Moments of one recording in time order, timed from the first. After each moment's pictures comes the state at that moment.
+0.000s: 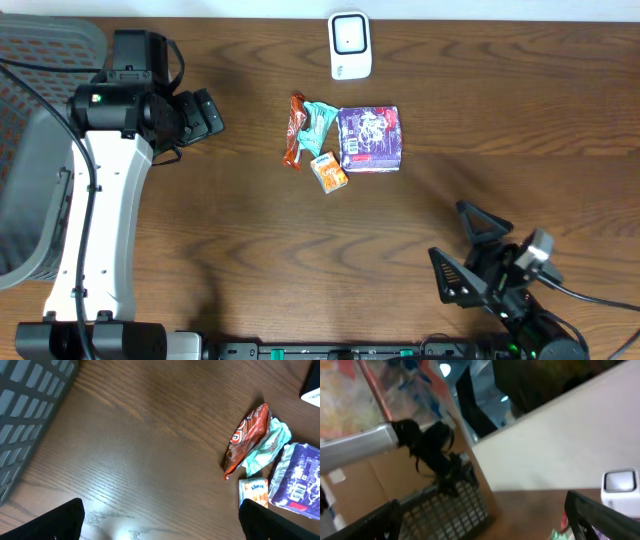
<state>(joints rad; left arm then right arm) -0.01 1.56 1.60 -1.20 -0.01 -0.43 0.02 0.01 0.03 0.53 -0.70 0.85</state>
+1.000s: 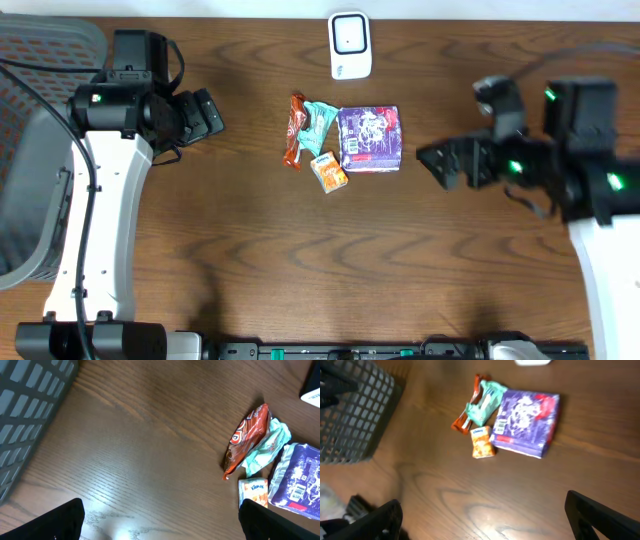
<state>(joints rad) -0.01 1.56 1.60 -1.20 -0.01 -0.43 0.08 1.29 1.45 -1.10 -0.55 -0.01</state>
